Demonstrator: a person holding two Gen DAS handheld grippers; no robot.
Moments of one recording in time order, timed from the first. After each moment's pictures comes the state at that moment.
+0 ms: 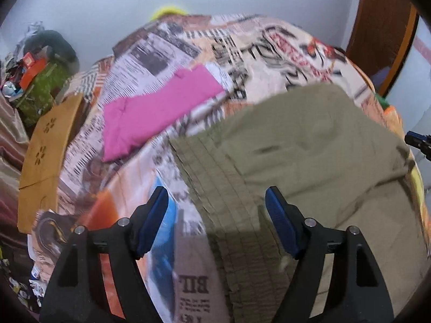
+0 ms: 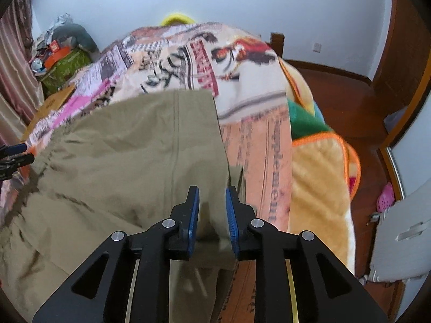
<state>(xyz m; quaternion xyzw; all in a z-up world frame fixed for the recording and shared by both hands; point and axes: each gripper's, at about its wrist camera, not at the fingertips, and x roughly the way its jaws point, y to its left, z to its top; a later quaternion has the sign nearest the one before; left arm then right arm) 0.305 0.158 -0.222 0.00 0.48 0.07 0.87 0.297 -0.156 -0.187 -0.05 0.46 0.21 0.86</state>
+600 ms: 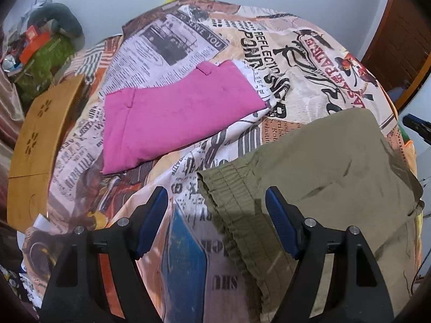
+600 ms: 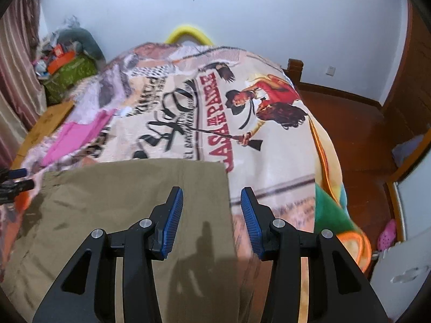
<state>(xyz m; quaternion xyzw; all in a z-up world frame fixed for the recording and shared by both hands) 0.366 0.215 -0.251 -0.06 0.52 0.08 0.85 0.399 -0.093 -0.176 -0.08 0.44 0.22 0.87</state>
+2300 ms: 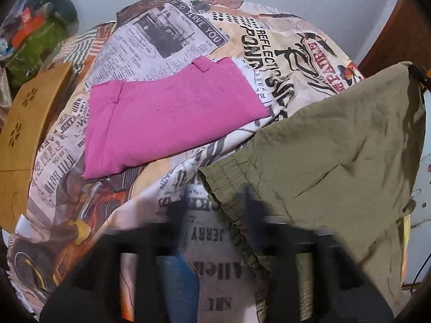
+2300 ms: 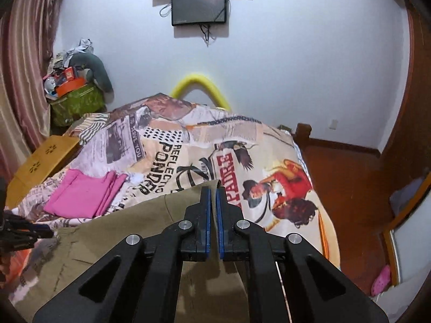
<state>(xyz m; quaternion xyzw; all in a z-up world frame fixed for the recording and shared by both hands) 0.386 0.229 -0.259 -0.11 0.52 0.06 0.85 0.422 -0.036 -0.101 -0.08 0.31 0.24 0.91</state>
